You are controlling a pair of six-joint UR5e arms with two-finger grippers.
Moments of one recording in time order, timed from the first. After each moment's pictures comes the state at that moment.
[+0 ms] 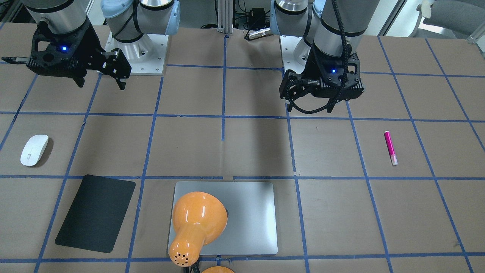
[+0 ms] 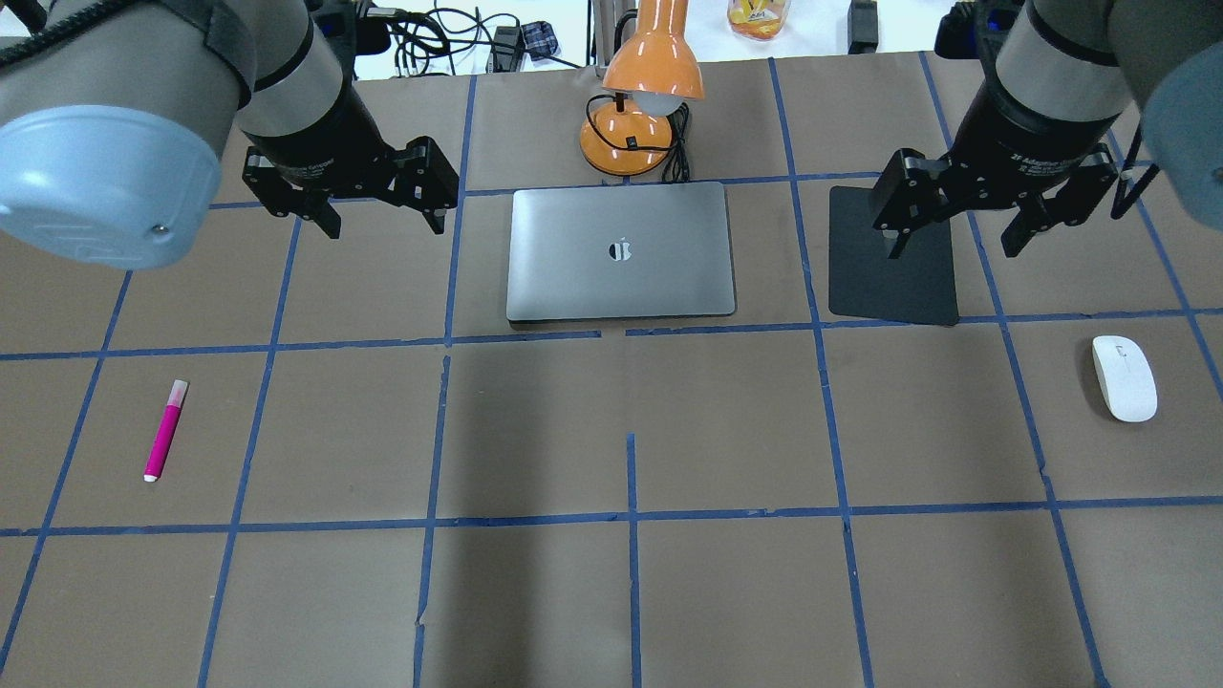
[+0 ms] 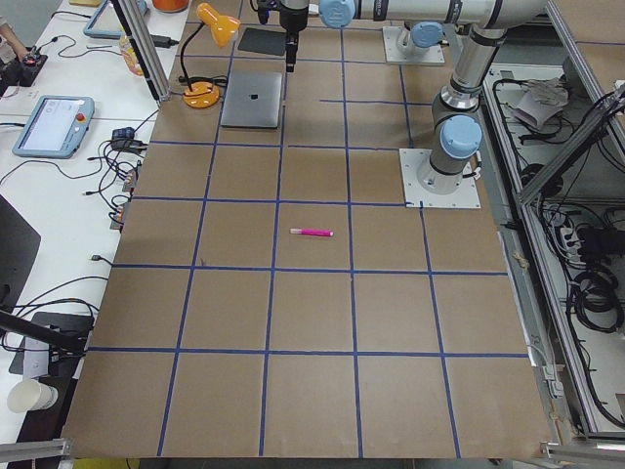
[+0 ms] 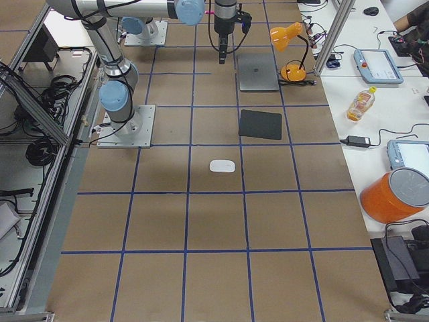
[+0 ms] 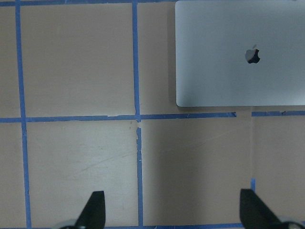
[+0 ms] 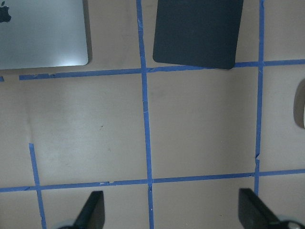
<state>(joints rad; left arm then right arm) -1.66 -1.59 -1.61 -1.42 1.58 -0.08 1.52 -1.65 1.64 -1.55 -1.59 0.00</state>
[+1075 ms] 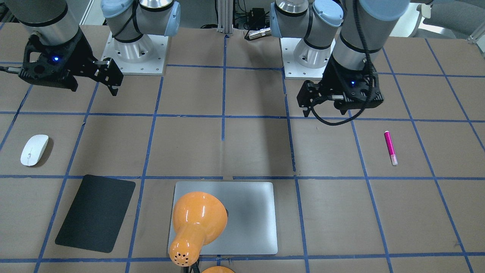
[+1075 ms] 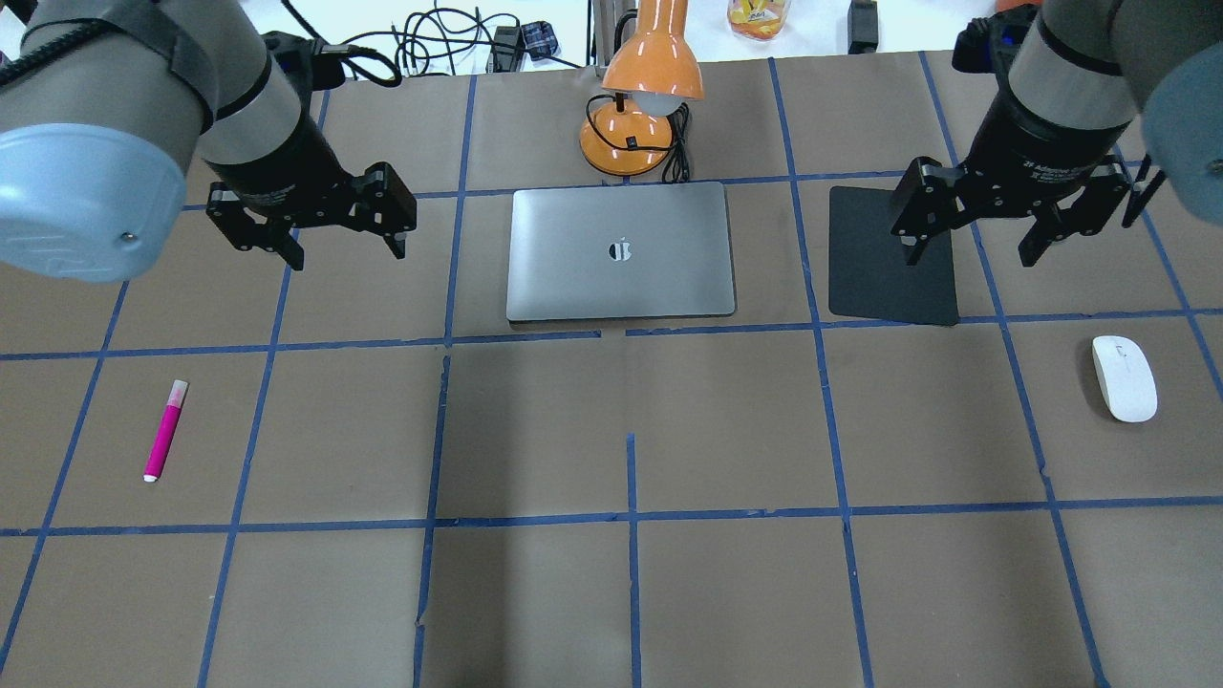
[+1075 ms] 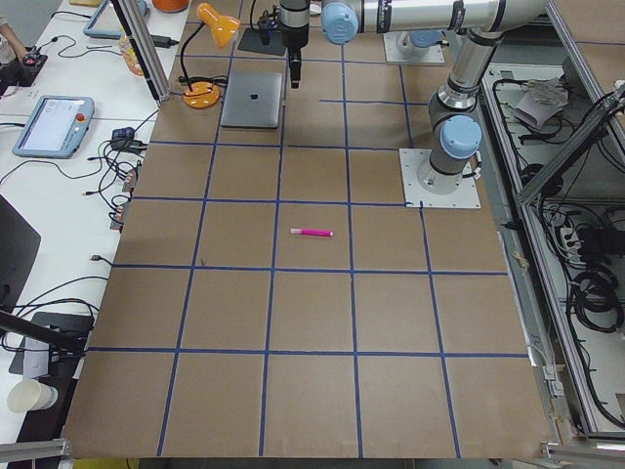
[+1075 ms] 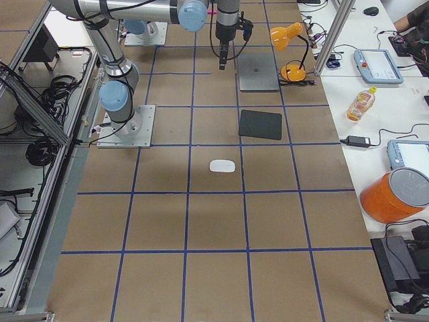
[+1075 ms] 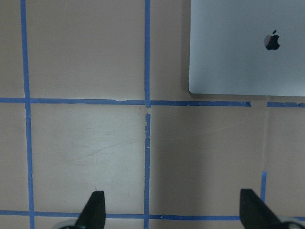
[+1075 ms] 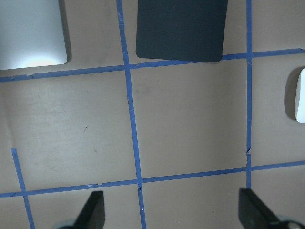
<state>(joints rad) -1.53 -1.58 -1.68 -1.44 1.58 -0.09 1.45 -1.63 1.66 -1.55 -1.61 0.00</state>
